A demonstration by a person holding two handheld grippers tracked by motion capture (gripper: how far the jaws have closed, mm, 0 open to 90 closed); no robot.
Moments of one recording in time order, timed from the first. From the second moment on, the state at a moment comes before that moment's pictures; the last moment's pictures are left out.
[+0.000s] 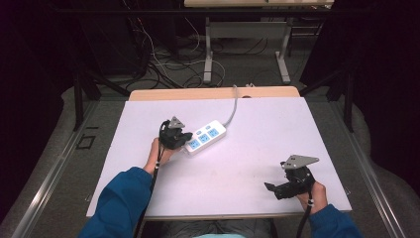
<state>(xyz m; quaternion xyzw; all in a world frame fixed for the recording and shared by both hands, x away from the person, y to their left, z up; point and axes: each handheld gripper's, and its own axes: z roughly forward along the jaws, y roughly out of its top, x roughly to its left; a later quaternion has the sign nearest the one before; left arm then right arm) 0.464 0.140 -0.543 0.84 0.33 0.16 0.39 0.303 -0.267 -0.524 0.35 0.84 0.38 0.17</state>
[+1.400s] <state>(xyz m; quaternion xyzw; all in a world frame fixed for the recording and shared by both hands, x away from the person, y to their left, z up) 0.462 0.137 -0.544 0.84 0.33 0.17 0.39 0.303 -0.268 -0.523 0.34 0.85 0.37 0.17</state>
